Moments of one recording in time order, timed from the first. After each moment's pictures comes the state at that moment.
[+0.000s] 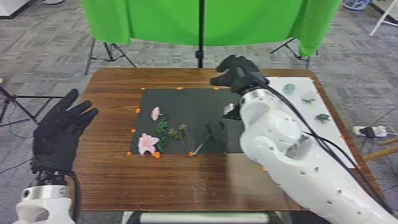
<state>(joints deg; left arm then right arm) 131.9 -56.6 -97.2 -127.7 37.5 15.0 26.3 -68.2 -59.5 50.8 -110.3 -127.0 1.0 42.5</state>
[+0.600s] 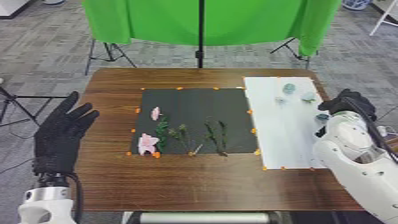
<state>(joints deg) 131.7 -59.2 -97.2 -127.5 38.4 14.2 25.0 -79.9 -41.3 64.6 -99.0 -124.6 3.0 62.5</state>
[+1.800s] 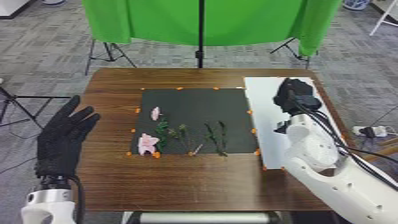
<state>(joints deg) 132.2 -59.9 -96.7 -126.8 38.4 13.8 25.2 -71.8 -42.9 46.4 -104.6 -132.6 13.8 44.4</state>
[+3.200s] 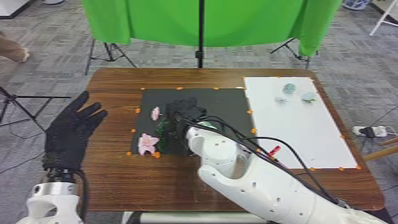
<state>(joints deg) 128.8 -60.3 -96.0 -126.0 39.5 12.1 21.3 -61.8 -71.7 30.3 -95.1 -138.7 -10.2 30.8</state>
